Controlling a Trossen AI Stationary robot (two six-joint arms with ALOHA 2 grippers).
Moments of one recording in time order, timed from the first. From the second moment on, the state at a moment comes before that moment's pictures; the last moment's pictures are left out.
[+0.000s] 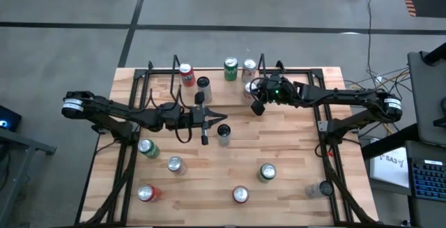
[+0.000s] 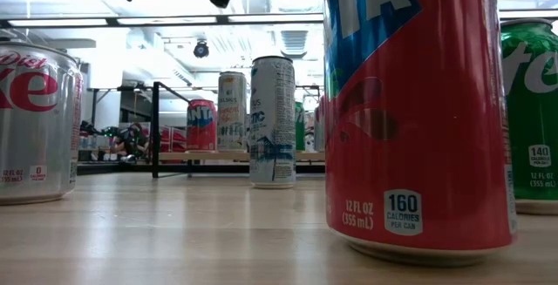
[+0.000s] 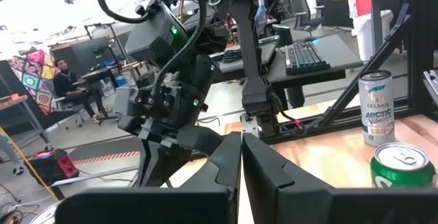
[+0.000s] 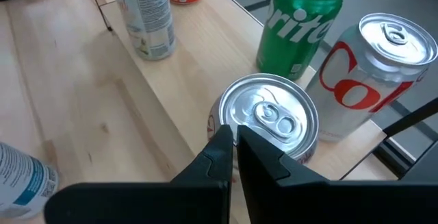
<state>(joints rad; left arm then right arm) -0.06 1.35 0.76 0.64 -0.18 0.29 -0.32 1.31 0.86 -0.17 0.20 0.13</state>
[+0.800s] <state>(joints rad) -0.06 1.35 0.76 0.64 -0.18 0.38 -0.29 1.31 0.86 -0.13 0.13 0.17</state>
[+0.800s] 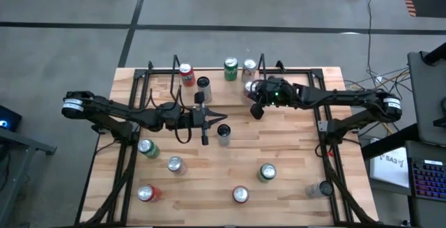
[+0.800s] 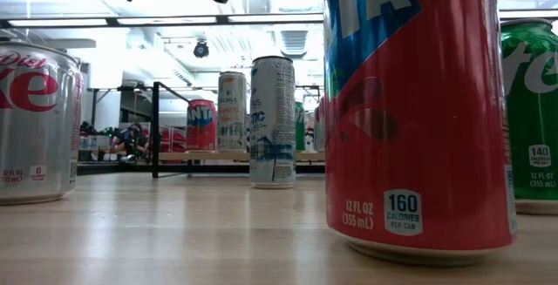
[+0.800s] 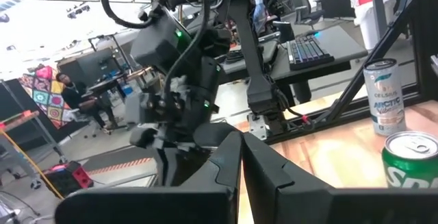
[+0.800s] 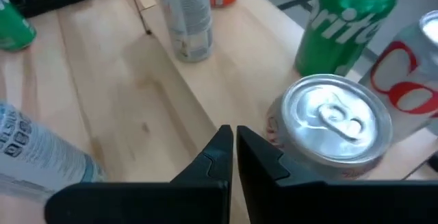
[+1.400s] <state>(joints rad) -0.06 1.35 0.76 0.64 -0.18 0.39 -0.29 1.35 0.86 -0.09 0.34 0.11</state>
